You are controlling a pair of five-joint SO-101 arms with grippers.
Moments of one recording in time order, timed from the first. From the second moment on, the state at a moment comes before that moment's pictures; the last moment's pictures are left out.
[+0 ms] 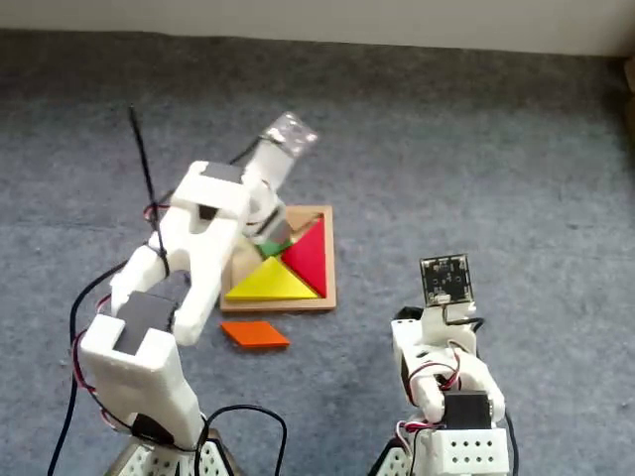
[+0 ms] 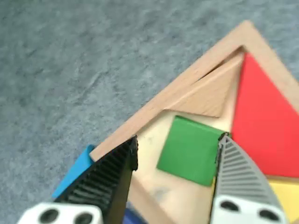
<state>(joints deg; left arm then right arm) 10.1 17.7 11.7 52.4 -20.6 -6.9 -98.9 96.0 56.3 8.8</state>
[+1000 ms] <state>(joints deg) 16.1 -6.2 17.0 82.9 -24.3 -6.9 -98.9 96.1 56.3 8.8</state>
